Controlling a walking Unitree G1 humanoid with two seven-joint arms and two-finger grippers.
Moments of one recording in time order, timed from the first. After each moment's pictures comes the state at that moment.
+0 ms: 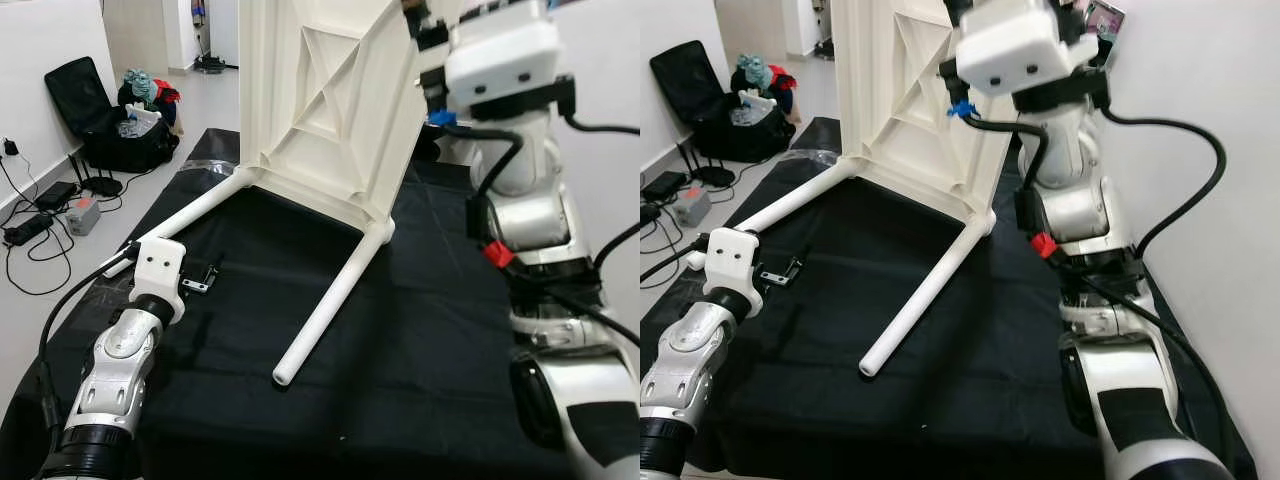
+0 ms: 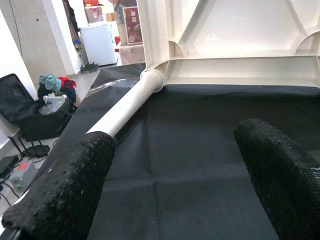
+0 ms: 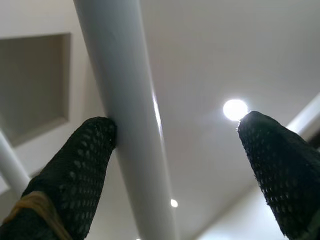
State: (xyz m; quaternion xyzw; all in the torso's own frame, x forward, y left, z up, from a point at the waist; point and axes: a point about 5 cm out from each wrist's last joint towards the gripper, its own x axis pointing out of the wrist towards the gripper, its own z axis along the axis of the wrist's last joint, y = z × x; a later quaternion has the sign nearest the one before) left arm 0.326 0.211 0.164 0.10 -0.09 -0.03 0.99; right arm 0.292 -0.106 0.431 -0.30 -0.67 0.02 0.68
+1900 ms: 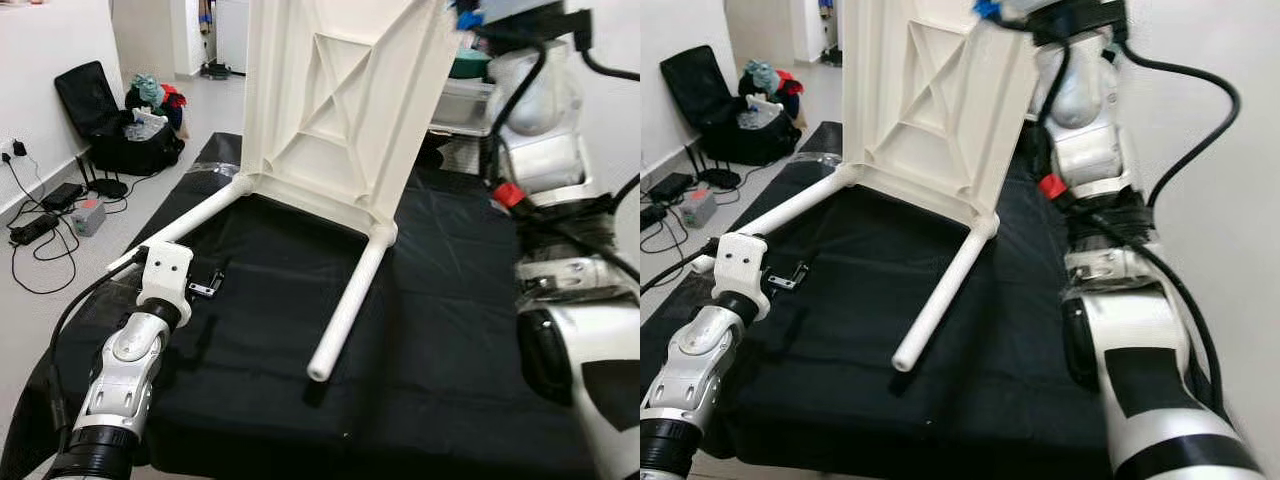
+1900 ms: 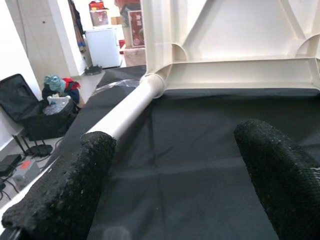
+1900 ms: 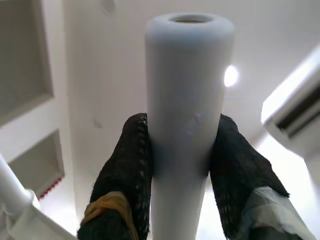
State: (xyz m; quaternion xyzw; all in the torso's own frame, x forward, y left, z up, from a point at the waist) left arm 0.327 0.205 0.156 0.10 -0.08 -0.03 0.99; right arm 0.333 -0.154 0.458 -0.25 -0.59 -0.07 0.76
